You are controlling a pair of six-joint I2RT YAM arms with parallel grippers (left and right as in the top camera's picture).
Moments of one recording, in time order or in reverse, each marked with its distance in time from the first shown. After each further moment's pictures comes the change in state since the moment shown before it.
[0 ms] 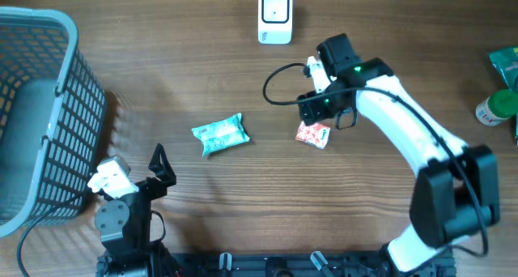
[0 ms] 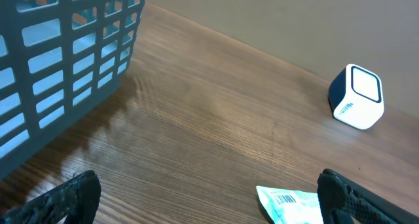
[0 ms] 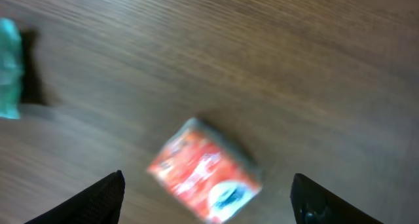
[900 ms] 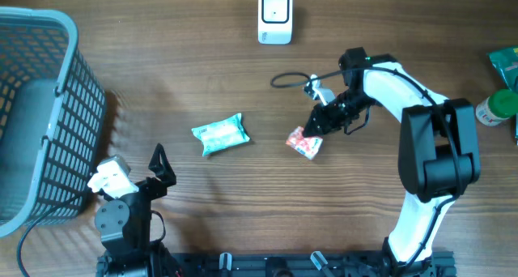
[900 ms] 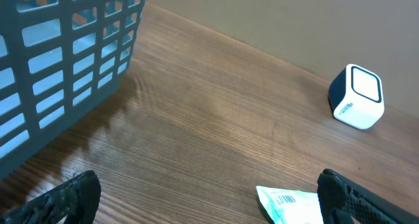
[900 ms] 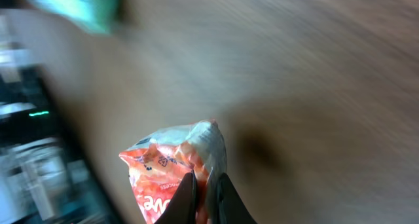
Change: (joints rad) left arm 0.000 0.000 0.000 0.000 0.000 0.000; right arm -0.159 0.263 0.047 -0.207 -0.628 -0.393
